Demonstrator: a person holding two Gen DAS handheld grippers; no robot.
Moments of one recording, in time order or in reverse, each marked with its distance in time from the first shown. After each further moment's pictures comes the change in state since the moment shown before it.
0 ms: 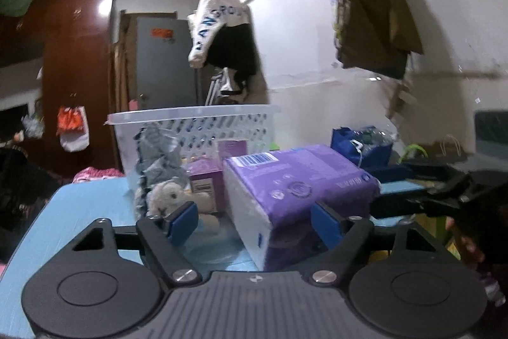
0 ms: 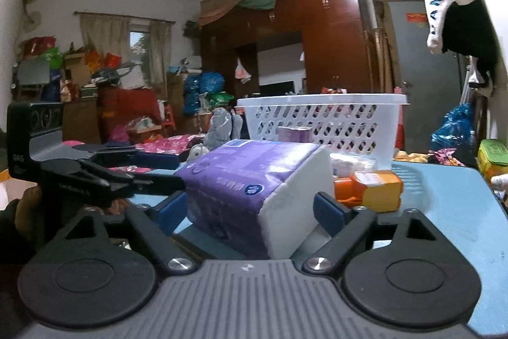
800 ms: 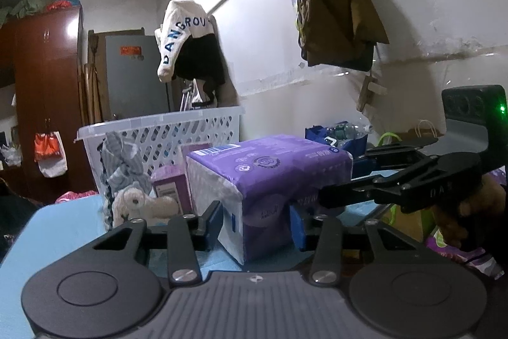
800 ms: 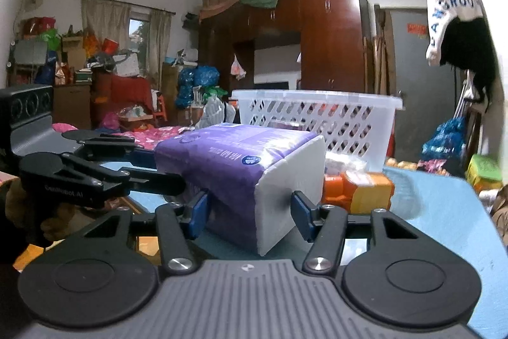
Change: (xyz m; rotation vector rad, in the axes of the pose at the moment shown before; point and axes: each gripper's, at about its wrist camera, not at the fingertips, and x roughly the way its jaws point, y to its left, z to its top) left arm -0.002 -0.017 -0.010 0.093 -0.043 -0.082; right arm -0.008 0.011 -0.004 -0.092 -0.001 -0.067
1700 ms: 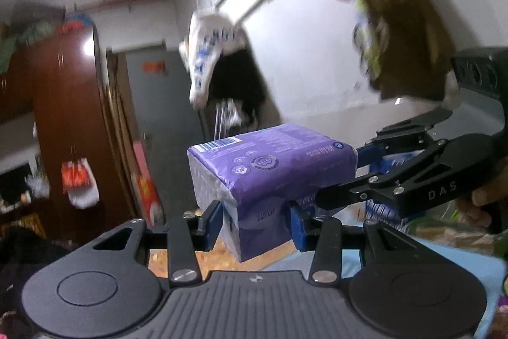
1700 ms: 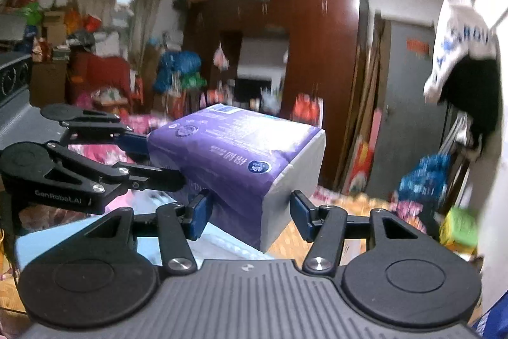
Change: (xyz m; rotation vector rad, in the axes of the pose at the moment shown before) left arm 0.132 0.100 0.166 0.060 0.048 0.126; right arm 0.151 -0.082 0.164 -0.066 0.152 -0.068
